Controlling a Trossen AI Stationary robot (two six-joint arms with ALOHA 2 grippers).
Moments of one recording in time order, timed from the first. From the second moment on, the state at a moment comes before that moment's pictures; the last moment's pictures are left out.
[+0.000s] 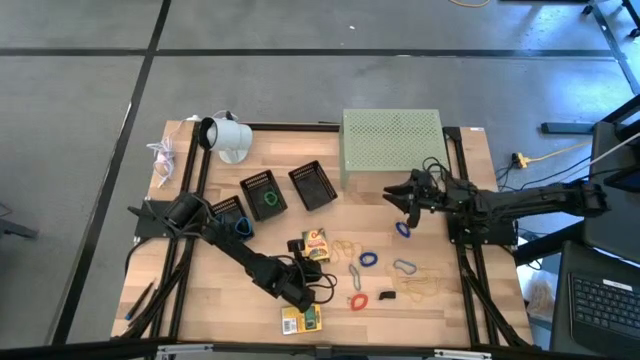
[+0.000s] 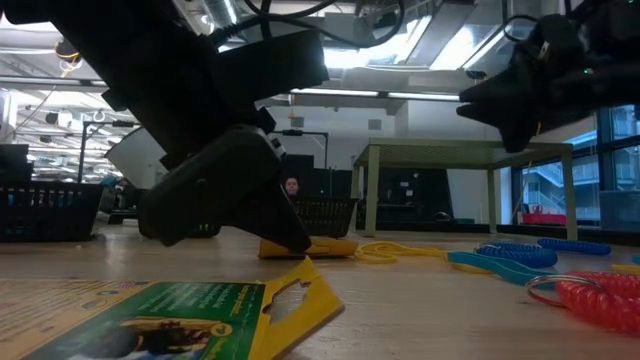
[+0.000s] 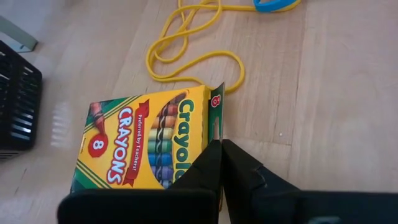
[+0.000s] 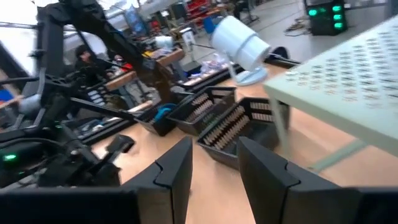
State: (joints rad) left arm -0.53 2.08 1.25 -0.31 -0.72 -0.51; right arm -0.03 0.69 0.09 0.53 0.13 0.42
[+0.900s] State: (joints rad) left arm -0.52 2.07 1.25 -0.30 -0.72 -0.51; right arm 0.02 1.44 0.52 0.42 -0.05 0.22
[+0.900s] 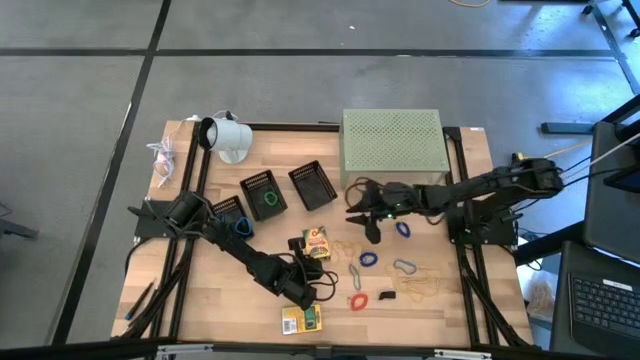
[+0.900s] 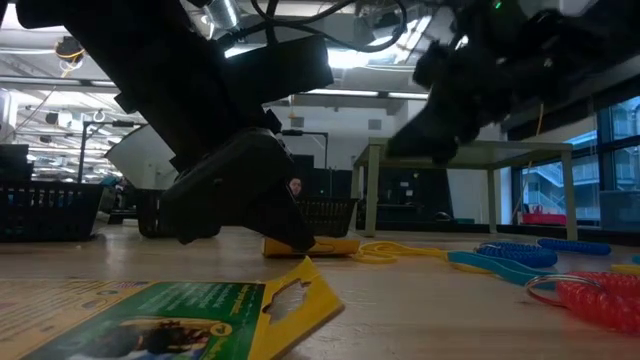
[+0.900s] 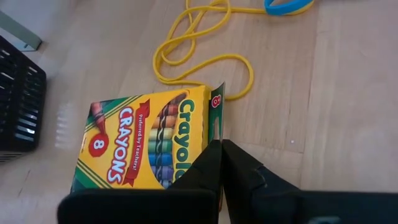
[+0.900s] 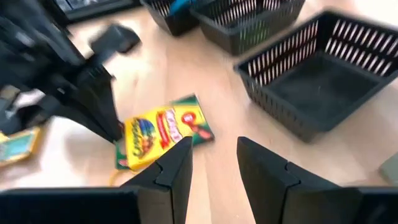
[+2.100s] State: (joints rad) left arm -0.52 2.07 1.25 -0.23 -0.68 -0.40; right arm 0.04 1.95 0.77 0.50 -0.07 0.13
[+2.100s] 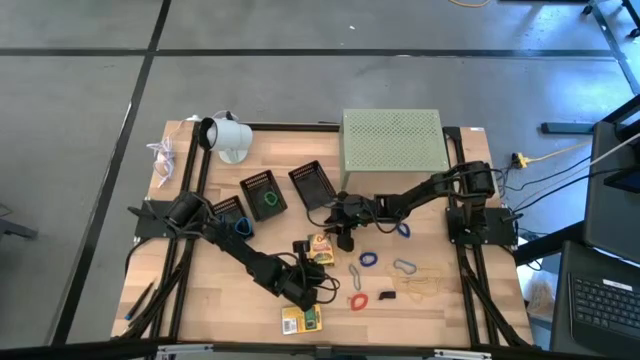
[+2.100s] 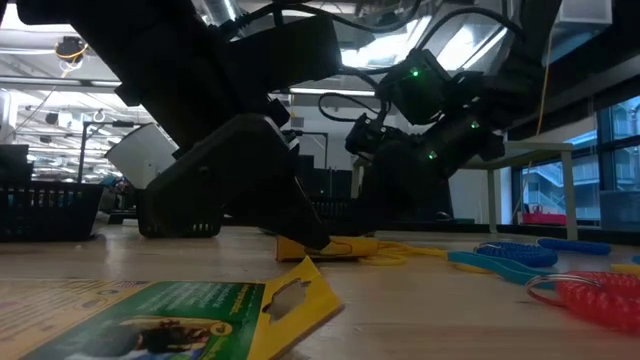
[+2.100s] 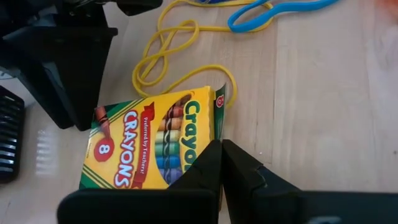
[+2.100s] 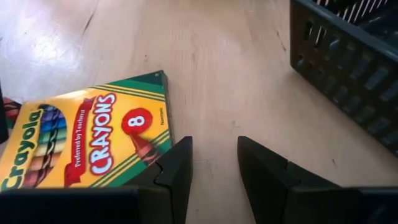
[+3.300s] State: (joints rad) left arm -0.48 2.07 1.25 -0.29 -0.56 -0.35; right arm 0.06 1.95 0.77 0.52 -0.09 0.14
